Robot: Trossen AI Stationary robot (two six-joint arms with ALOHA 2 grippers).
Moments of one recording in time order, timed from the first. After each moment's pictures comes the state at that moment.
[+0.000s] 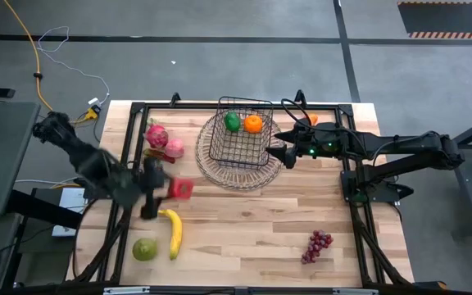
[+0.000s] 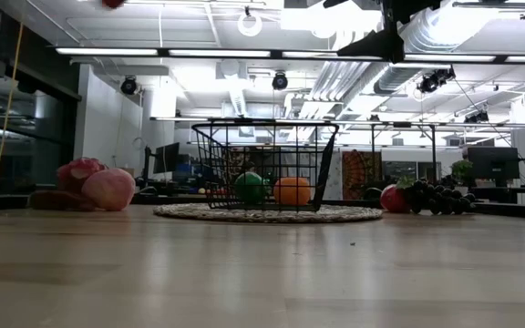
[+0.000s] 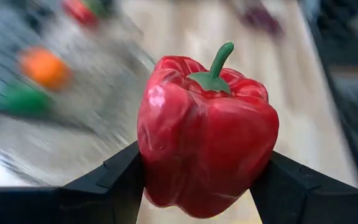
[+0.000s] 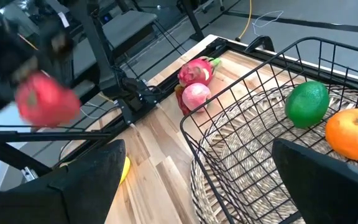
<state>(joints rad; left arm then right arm) -0.48 1.00 1.14 -0.96 -0.57 -0.45 -0.07 1.04 0.86 -0.15 0.19 0.58</state>
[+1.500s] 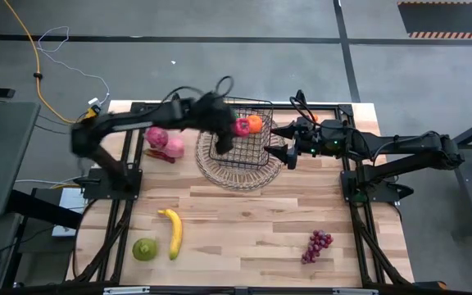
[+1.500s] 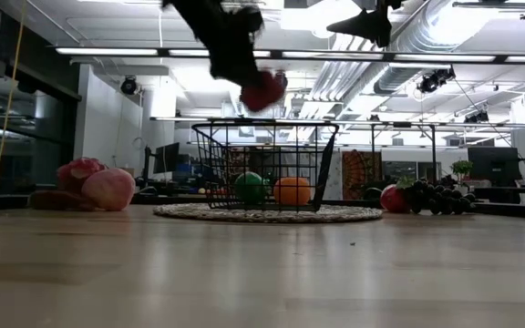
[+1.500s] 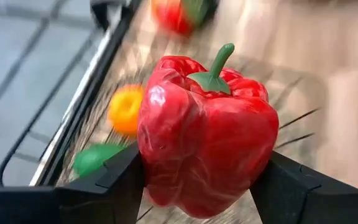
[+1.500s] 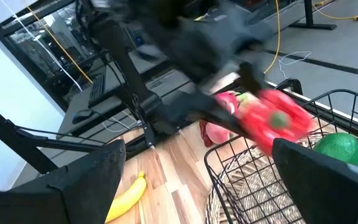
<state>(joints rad) 0.44 1.63 1.45 -0.63 -0.04 0.11 -0.06 1.03 0.86 0.02 0.14 0.44</state>
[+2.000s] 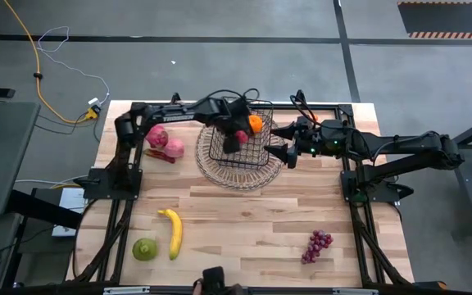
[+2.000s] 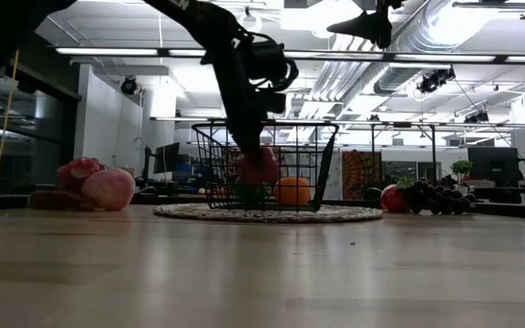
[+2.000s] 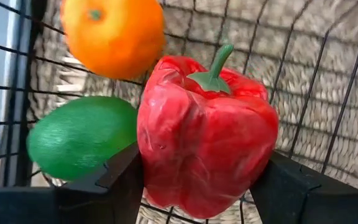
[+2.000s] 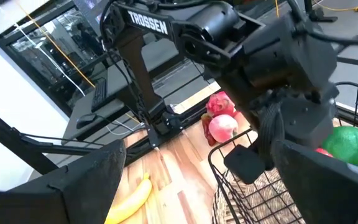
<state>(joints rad) 0.51 2.02 1.64 -0.83 -0.06 0.30 -0.06 1.03 0.86 0.02 0.14 0.49</state>
